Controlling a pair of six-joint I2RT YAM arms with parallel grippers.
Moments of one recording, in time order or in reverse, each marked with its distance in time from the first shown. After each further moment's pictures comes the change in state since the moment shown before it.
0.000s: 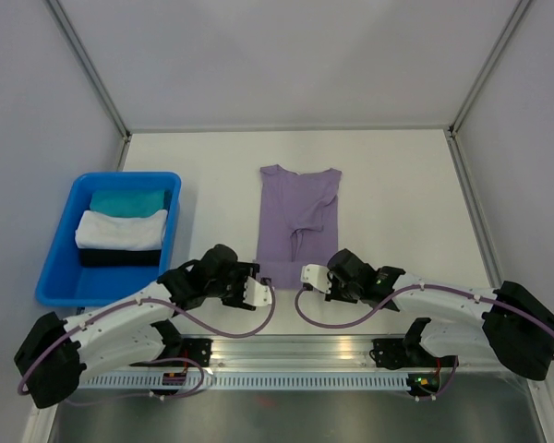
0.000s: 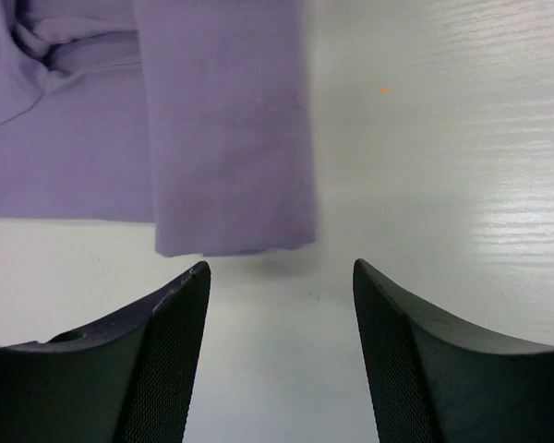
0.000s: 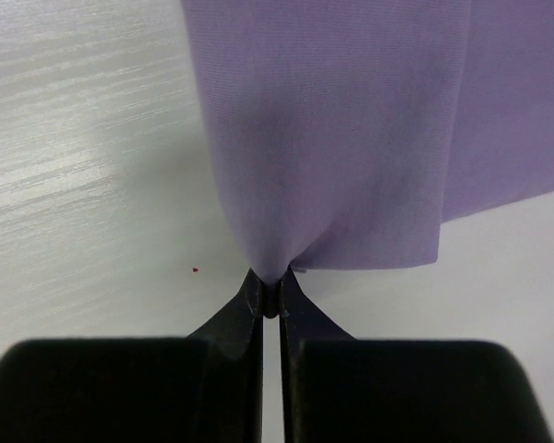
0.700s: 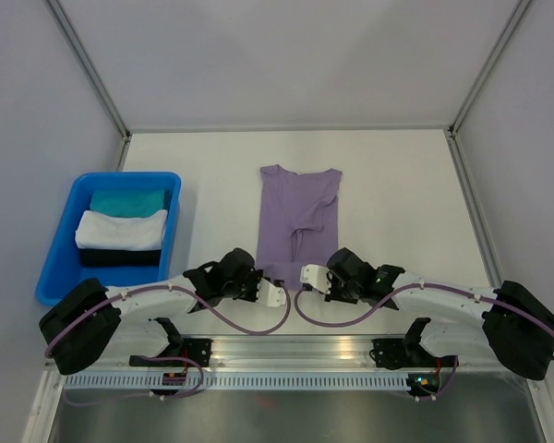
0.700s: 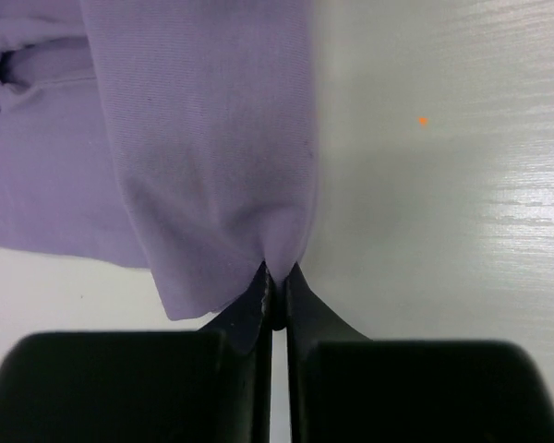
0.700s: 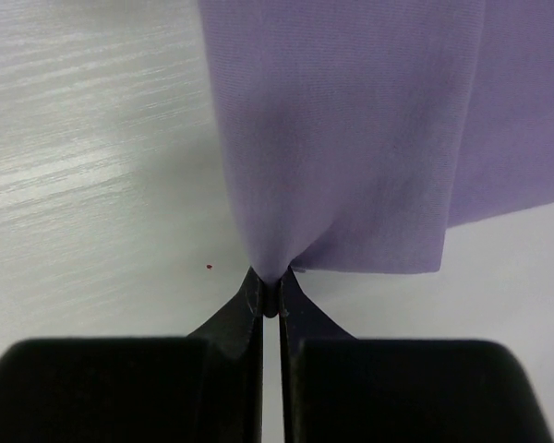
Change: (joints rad) left arm -0.067 0.285 -0.048 0.297 -0.100 -0.003; right arm -0.002 0.006 0.018 -0.029 -0.028 0.000
